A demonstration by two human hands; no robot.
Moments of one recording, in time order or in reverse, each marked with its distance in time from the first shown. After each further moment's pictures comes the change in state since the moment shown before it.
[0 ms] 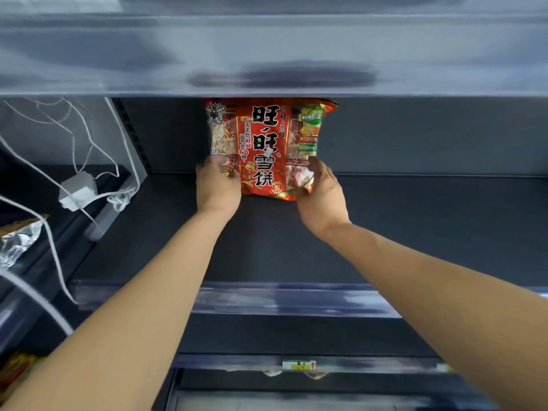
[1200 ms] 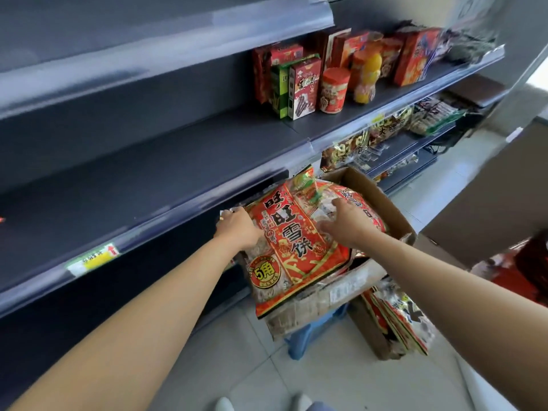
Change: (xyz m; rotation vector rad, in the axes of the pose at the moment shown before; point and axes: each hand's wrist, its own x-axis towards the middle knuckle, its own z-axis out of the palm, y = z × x) left_hand -0.505 0.292 0.284 0.720 -1.070 0.254; right_hand -0.315 0.296 -0.554 -0.422 -0.131 0.826
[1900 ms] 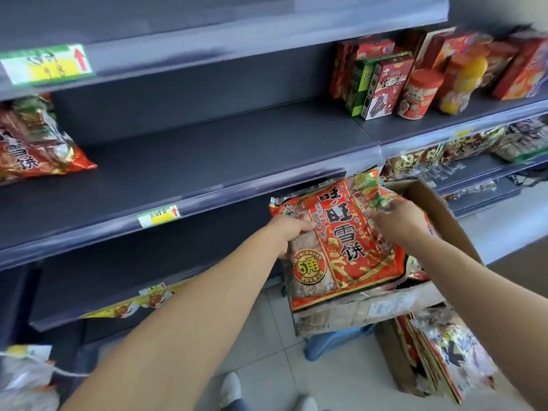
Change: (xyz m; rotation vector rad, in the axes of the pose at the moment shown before) left_hand -0.002 -0.022 0.014 -1.071 -0.260 -0.342; right_hand 0.033 -0.021 0.009 0.247 0.083 0.079
